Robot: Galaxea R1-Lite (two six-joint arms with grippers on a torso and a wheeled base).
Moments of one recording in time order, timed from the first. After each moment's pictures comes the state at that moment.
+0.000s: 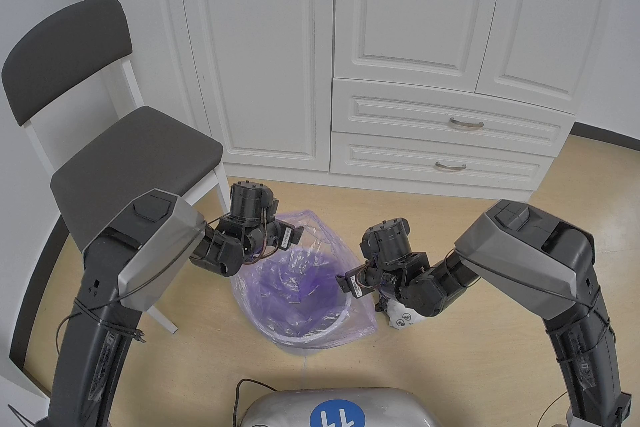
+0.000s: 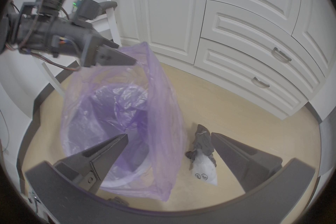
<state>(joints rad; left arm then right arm) -0.37 2.67 -1.67 -0.55 0.06 0.13 0.58 2.54 -1.36 -0.58 -0.22 -0.02</state>
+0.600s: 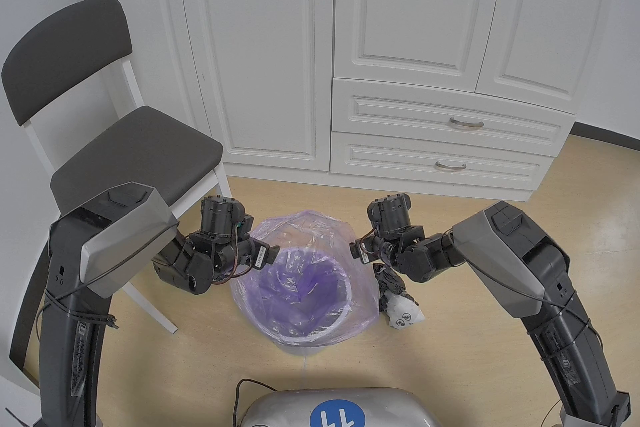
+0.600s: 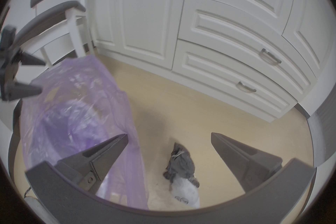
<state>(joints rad) -0.32 2.51 -1.28 -0.72 0.04 0.17 0.48 2.73 -1.80 -0.38 -0.31 -0.05</state>
